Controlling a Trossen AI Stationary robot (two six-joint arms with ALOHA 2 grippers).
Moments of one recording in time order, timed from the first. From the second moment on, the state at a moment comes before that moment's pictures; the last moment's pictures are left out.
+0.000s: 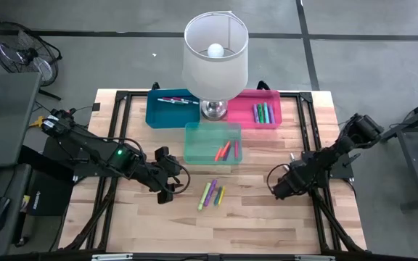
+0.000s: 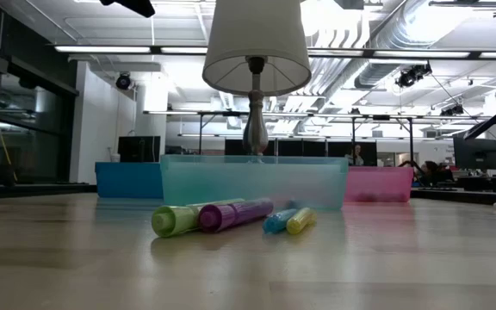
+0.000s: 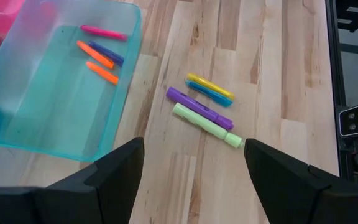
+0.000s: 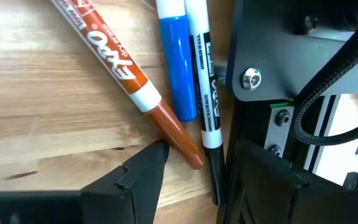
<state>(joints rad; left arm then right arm) -0.49 1.33 1.26 -0.82 -0.38 -0.54 0.58 1.50 0.59 -0.99 -0.22 2.06</state>
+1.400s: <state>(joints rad) -0.48 1.33 1.26 -0.82 -0.35 -0.55 0.58 1.35 0.58 -0.67 -0.14 1.83</state>
